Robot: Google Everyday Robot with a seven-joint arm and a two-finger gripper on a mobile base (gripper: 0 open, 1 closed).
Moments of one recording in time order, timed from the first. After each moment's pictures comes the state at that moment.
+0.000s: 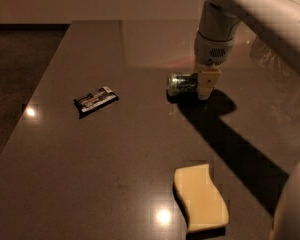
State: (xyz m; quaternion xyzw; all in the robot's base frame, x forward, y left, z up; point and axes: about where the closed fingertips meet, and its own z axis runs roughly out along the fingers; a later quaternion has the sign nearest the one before) arm 0.604 -0.162 0.860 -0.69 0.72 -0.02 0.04
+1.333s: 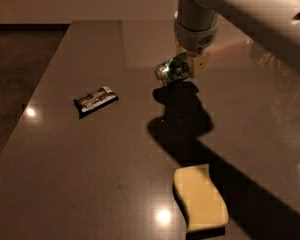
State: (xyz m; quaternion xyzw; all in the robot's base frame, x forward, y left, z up) arm 0.629 -0.126 0.912 -0.82 0.54 -0.18 0.08
